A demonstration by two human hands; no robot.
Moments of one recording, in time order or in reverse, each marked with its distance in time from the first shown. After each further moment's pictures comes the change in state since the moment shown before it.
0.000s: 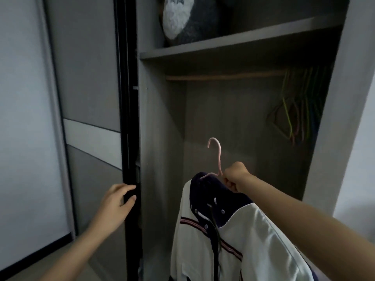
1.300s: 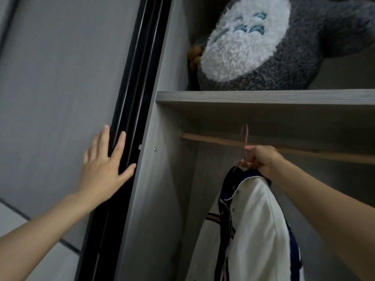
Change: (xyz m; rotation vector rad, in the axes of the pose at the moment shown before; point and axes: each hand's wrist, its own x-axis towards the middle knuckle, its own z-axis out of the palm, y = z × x) left_hand 0.538 -0.111 -0.002 0.264 0.501 0.414; right_hand 0.330 -0.337 0.040 0.571 0.368 -0.380
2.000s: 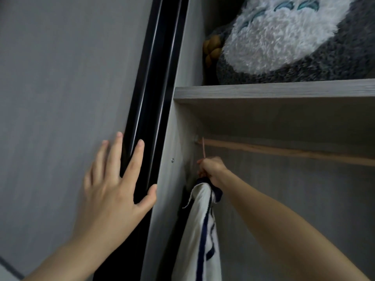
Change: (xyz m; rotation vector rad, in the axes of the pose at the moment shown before) left_hand 0.001 -0.015 0.019 -0.081 0.286 0.125; right_hand 0.054 0.066 0.194 -0.118 -0.185 -0.009
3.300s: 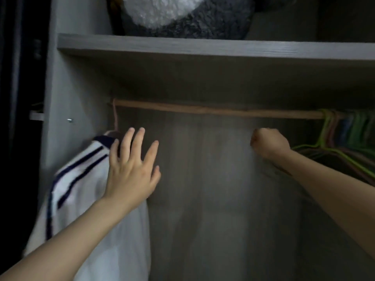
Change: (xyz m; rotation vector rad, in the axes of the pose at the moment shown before) left_hand -0.025 0.163 0.057 -0.134 -0.191 0.250; right_hand -0.122 -0.002 -0.319 -1.393 0.467 -0.039
